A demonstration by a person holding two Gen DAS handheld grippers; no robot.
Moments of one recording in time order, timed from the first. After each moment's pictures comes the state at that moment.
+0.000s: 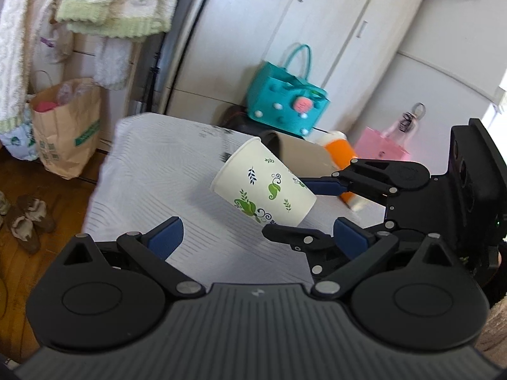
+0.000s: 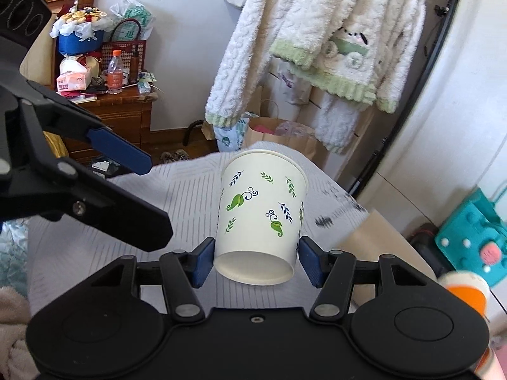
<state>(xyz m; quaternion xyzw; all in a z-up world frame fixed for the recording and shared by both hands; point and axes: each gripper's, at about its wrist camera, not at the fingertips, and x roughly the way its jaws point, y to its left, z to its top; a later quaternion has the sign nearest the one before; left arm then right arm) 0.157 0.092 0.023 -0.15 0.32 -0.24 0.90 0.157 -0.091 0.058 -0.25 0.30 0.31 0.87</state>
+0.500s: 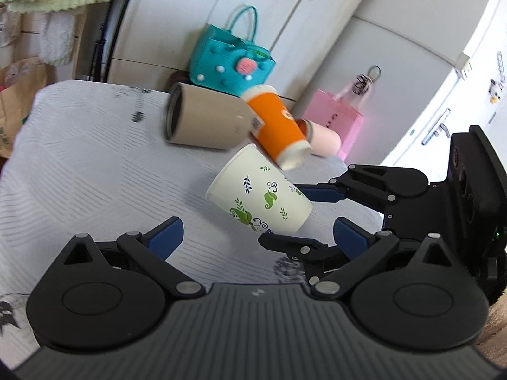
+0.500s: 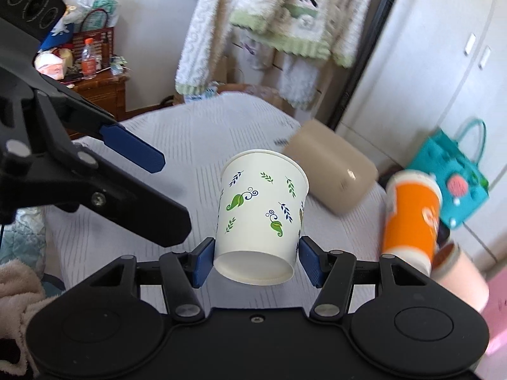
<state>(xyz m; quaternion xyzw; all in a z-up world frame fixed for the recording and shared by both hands) 0.137 0.012 0.021 -0.14 0.36 -0.32 0.87 0.100 -0.163 0.056 -0.22 0.36 0.24 0.88</state>
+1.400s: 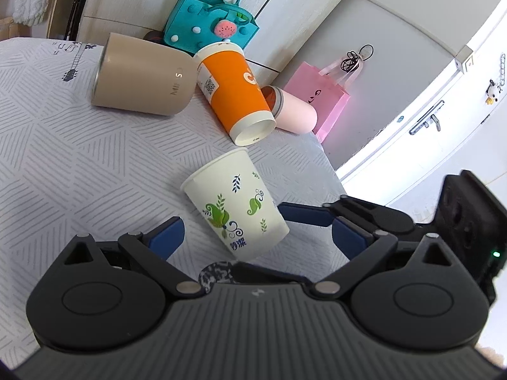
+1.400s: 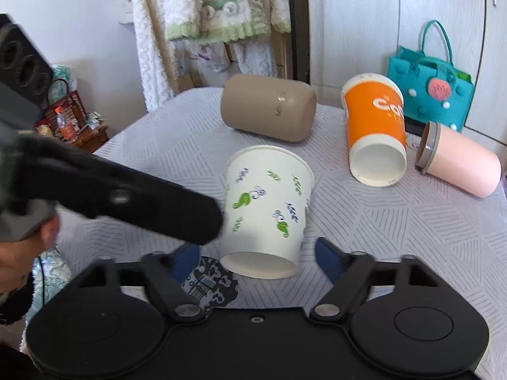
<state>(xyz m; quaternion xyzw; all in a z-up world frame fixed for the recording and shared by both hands) 0.162 -0.067 0.004 -0.17 0.41 -0.34 0.83 0.087 -0.245 0.030 -0.04 0.39 0.22 0.89</state>
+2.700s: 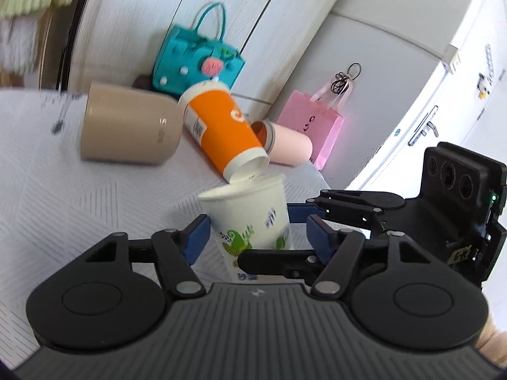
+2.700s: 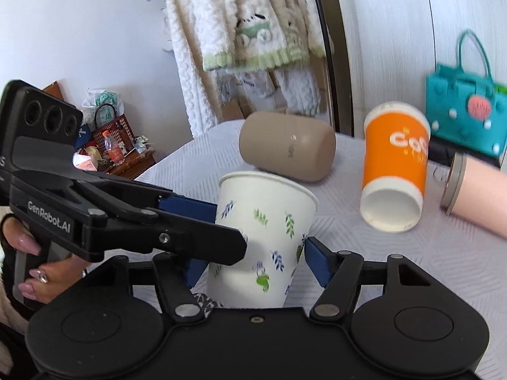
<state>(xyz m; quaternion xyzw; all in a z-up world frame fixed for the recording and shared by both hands) 0.163 -0.078 0.010 -0.13 0.33 -0.35 0.87 0.116 -0.282 0.036 0.00 0.34 0.32 0.88</state>
